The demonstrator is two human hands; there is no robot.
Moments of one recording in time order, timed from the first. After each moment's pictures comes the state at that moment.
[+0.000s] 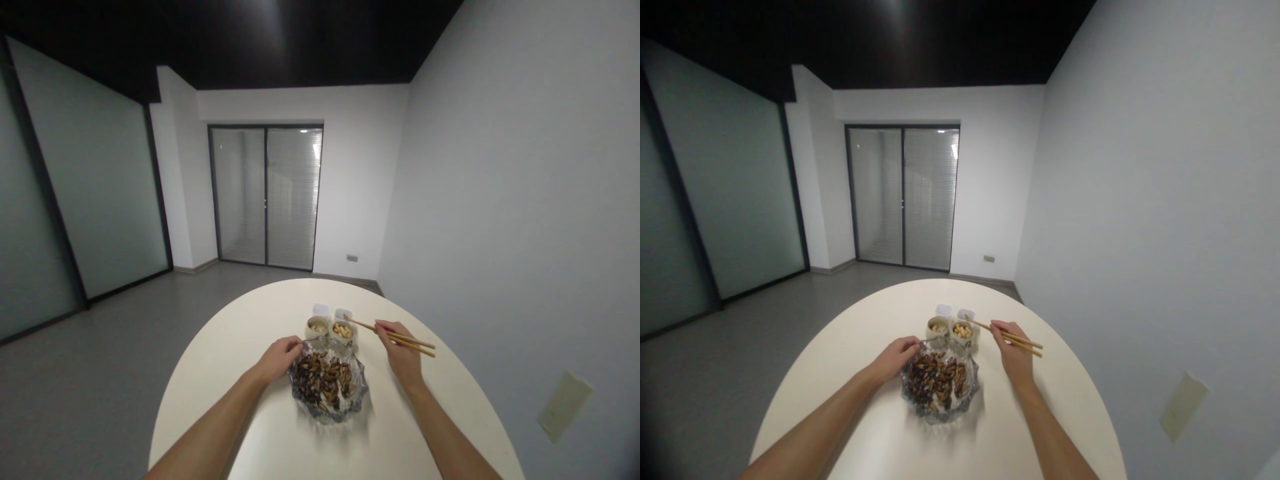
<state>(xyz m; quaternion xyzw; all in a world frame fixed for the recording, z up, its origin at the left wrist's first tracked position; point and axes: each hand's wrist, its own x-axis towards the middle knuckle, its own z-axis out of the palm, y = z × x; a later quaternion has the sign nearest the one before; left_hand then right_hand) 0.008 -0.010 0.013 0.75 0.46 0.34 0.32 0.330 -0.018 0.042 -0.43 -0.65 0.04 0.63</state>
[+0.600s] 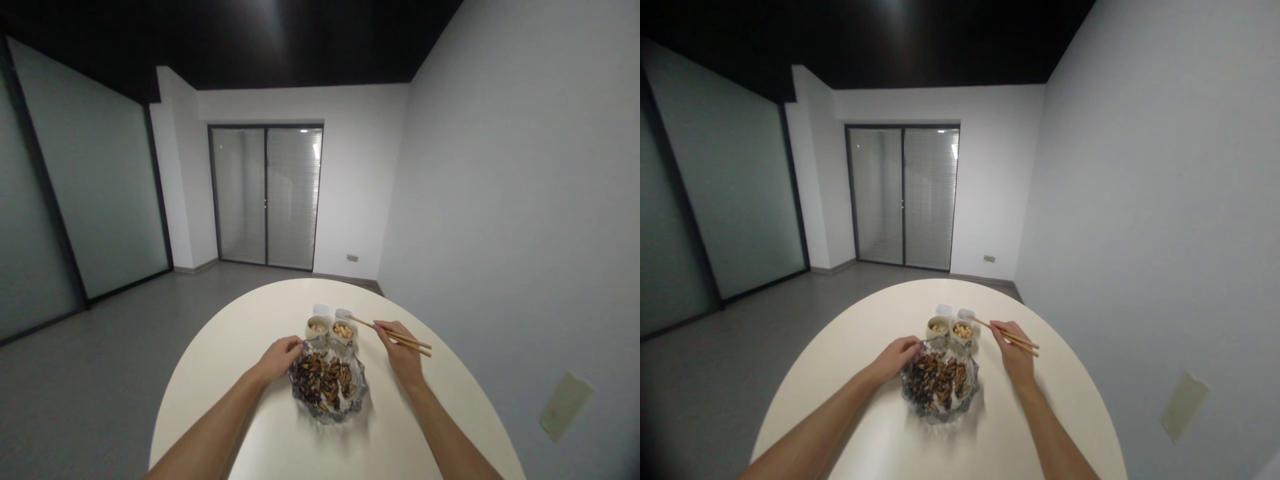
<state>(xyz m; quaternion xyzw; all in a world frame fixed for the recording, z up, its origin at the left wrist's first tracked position) 0.010 -0.010 0.014 0.75 0.46 0.34 0.32 0.331 -0.020 0.048 -0.43 -0.66 0.03 0.62</state>
